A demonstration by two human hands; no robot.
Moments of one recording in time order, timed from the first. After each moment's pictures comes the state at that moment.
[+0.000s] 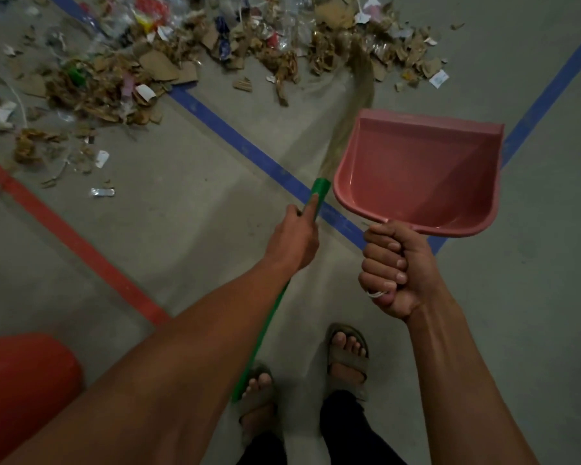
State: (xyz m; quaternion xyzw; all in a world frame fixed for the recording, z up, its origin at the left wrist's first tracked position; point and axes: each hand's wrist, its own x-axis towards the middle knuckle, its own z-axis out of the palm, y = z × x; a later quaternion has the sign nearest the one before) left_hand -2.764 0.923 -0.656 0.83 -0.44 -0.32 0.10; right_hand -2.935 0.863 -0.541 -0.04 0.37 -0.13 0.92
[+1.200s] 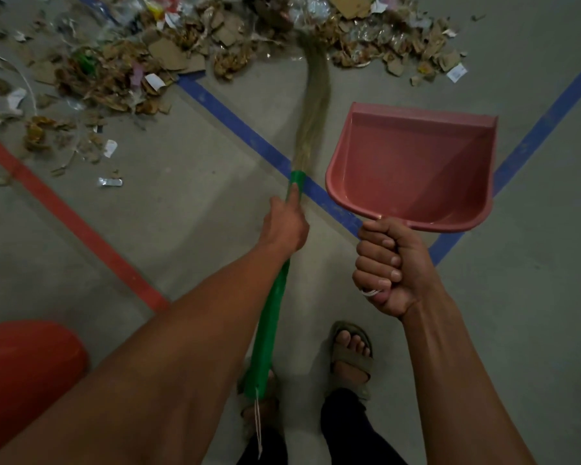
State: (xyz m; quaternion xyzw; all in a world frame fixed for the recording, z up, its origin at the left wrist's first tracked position) left_hand -2.731 0.918 -0.662 0.88 -0.32 -0.35 0.08; right_hand -2.916 0.866 -0.547 -0.04 0.35 -0.10 0.93
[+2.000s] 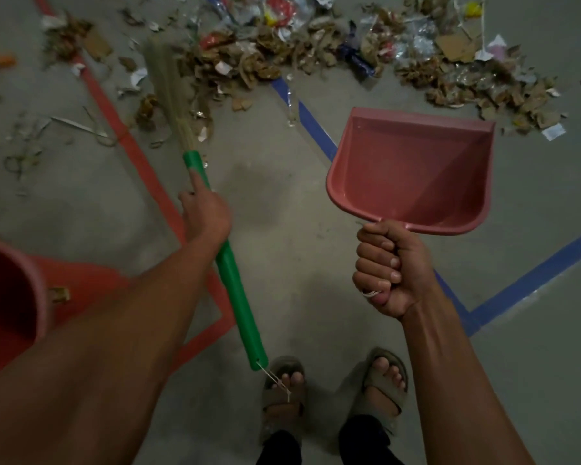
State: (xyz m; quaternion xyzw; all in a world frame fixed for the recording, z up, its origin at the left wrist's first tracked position) left_hand -2.548 1.098 -0.597 0.98 -0.02 -0.12 0.16; right_hand -2.804 0.926 -0.531 -0.07 0.29 0.02 0.95
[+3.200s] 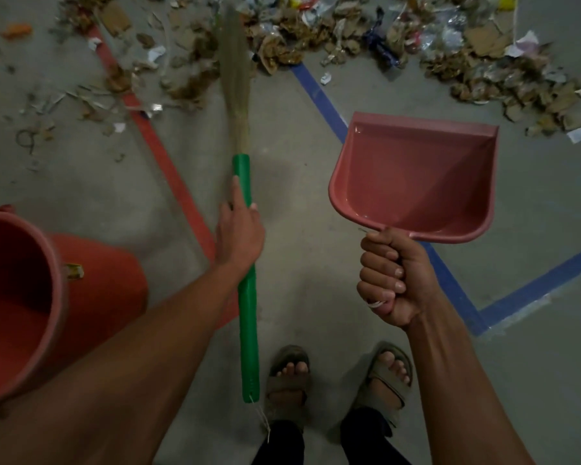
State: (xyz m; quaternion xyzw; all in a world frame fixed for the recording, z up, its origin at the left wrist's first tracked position) left_hand -2.604 1.127 -0.612 0.96 -0.12 -0.15 0.21; right_hand -2.804 0.956 -0.537 -0.07 0.30 0.06 0.95
